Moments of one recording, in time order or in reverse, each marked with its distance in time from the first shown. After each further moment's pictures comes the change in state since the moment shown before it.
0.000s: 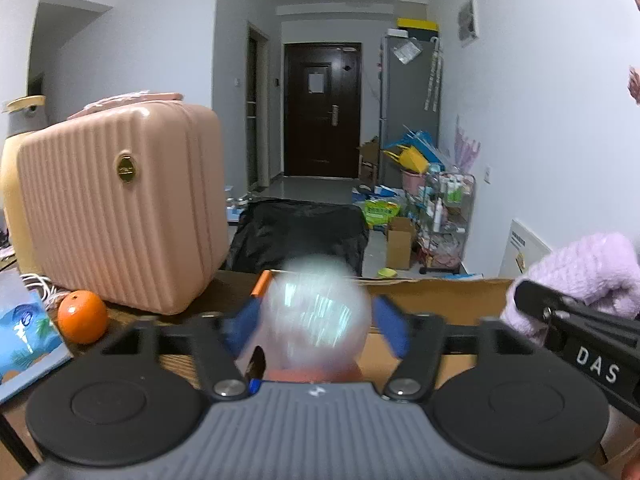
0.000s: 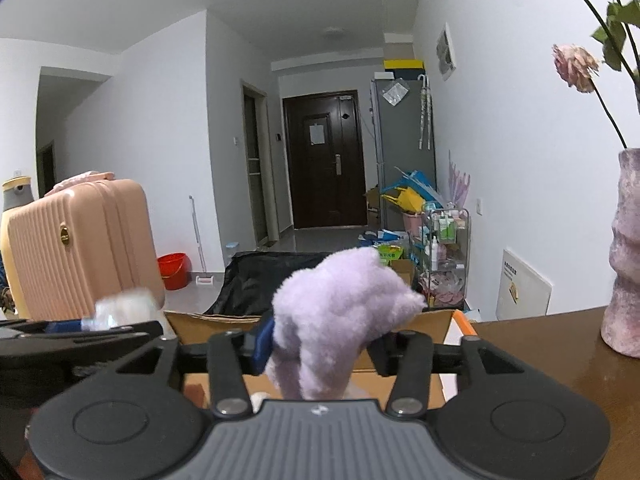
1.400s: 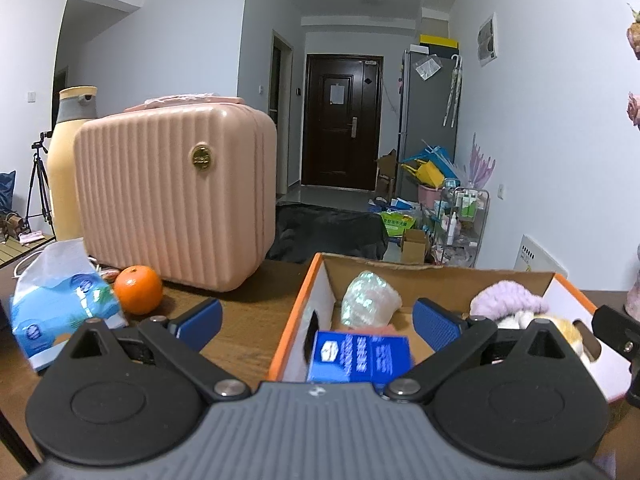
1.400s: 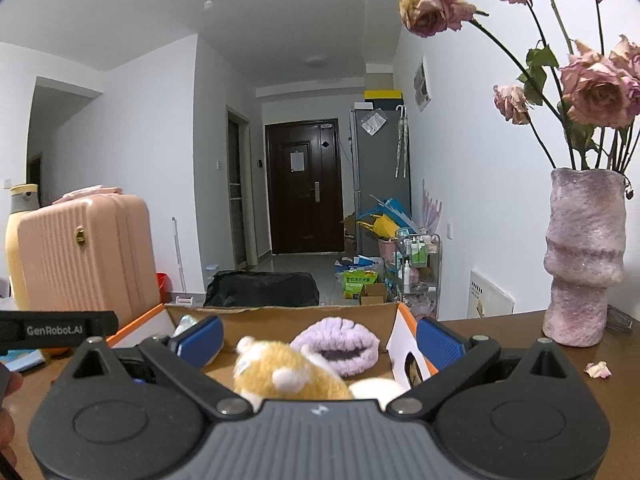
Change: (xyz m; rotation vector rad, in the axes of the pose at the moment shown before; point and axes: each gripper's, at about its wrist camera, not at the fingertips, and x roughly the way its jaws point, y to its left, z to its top) left arm -0.058 0.038 -0.022 -0.053 -0.034 0.040; right arm -0.091 -0.002 -0.033 -0.020 -0.098 -0.067
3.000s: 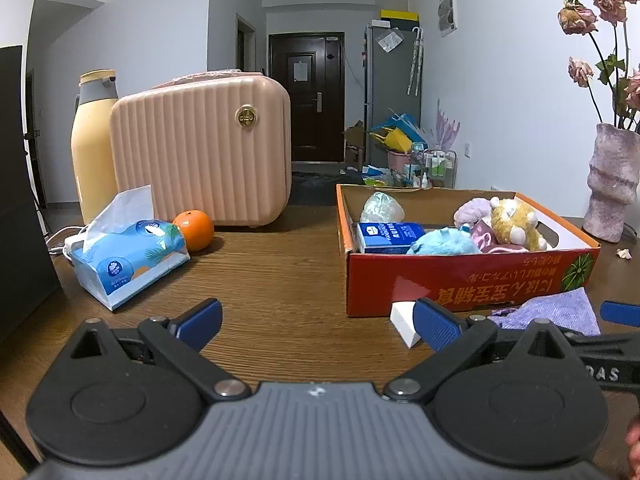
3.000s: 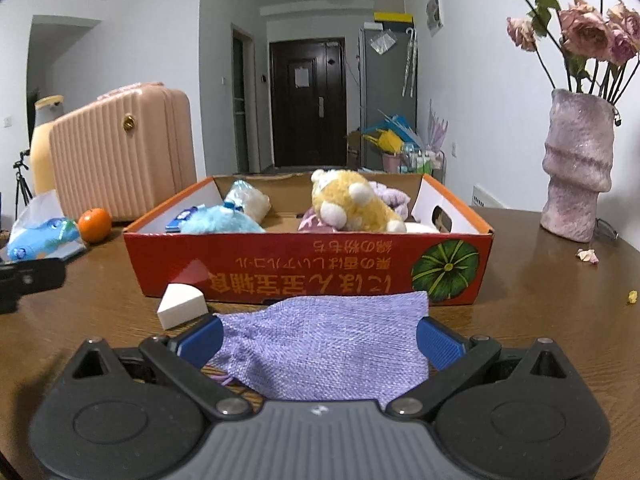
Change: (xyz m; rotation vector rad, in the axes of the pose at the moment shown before) left arm -0.106 0.082 -0.056 0.096 0.074 -0.100; right arm -0.065 0.058 -0.062 -0.019 0.284 -0.016
